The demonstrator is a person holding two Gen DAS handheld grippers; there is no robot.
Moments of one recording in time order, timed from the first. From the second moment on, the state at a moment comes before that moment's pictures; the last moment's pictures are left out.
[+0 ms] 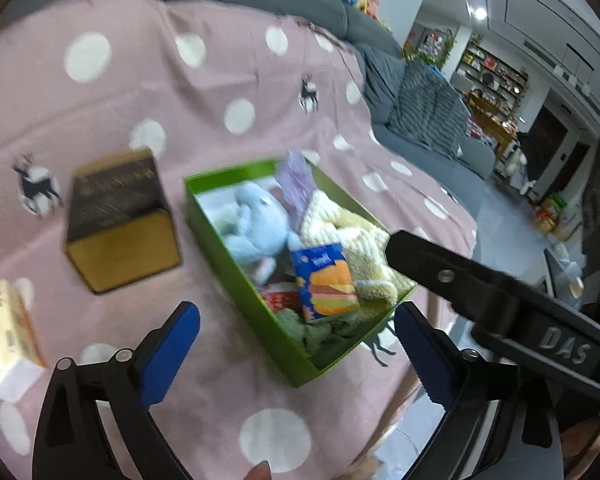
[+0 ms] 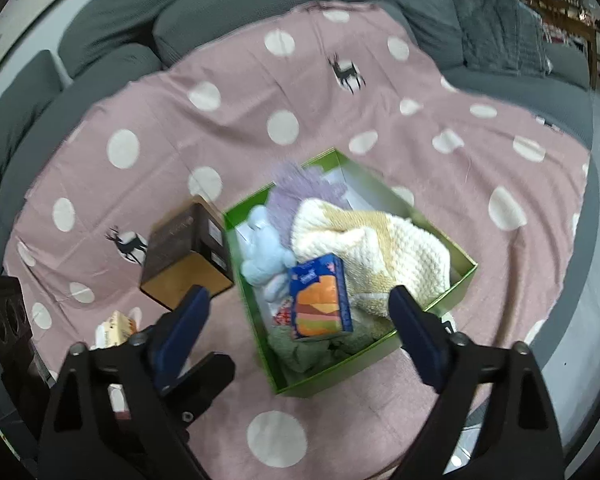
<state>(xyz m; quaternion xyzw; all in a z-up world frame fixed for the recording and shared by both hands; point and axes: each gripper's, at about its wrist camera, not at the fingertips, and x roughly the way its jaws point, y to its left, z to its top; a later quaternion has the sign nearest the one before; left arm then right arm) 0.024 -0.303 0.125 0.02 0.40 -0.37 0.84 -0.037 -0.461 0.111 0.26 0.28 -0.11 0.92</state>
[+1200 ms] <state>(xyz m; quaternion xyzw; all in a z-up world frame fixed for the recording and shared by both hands) -0.053 -0.254 0.156 0.04 0.35 -0.33 0.88 -0.130 -0.408 0.140 0.19 0.21 -0.17 0.95</state>
